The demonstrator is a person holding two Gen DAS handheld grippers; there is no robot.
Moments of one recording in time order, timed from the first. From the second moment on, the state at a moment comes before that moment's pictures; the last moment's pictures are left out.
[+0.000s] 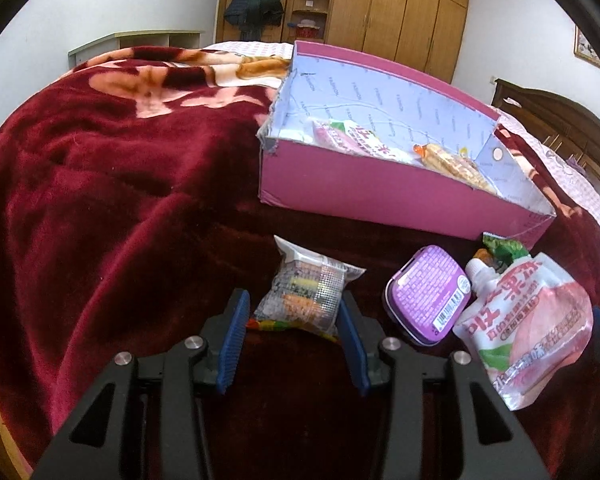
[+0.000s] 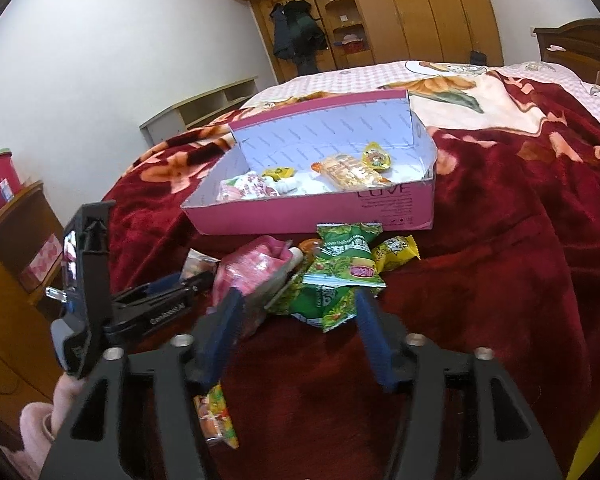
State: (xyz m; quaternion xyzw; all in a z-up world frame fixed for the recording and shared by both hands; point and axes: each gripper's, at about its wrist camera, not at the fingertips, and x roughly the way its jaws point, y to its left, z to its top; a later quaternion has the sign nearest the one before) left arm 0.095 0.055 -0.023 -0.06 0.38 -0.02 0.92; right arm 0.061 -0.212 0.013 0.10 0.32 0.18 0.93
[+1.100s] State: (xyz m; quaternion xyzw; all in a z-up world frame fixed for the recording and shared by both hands) left arm 0.096 0.061 -0.027 -0.07 0.37 -0.02 0.93; right arm 0.092 -0.175 -0.011 0.12 0.36 0.19 0.91
